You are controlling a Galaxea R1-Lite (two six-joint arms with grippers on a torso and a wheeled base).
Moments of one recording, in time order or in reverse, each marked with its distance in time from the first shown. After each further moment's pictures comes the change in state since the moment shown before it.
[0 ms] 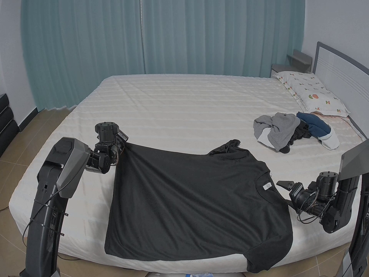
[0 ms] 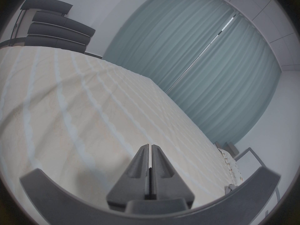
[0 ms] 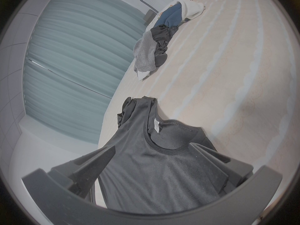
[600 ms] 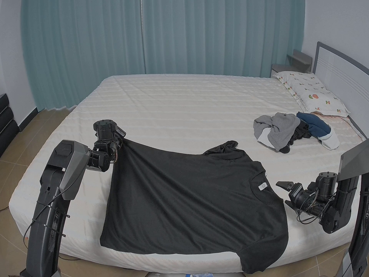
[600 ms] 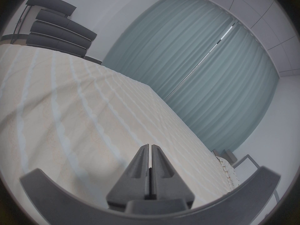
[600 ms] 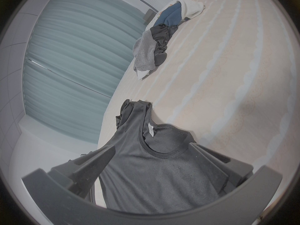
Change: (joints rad) left arm 0.016 0.054 -0.120 -0.005 0.020 -0.010; right arm 0.004 0.006 -0.001 0.000 -0.001 0.000
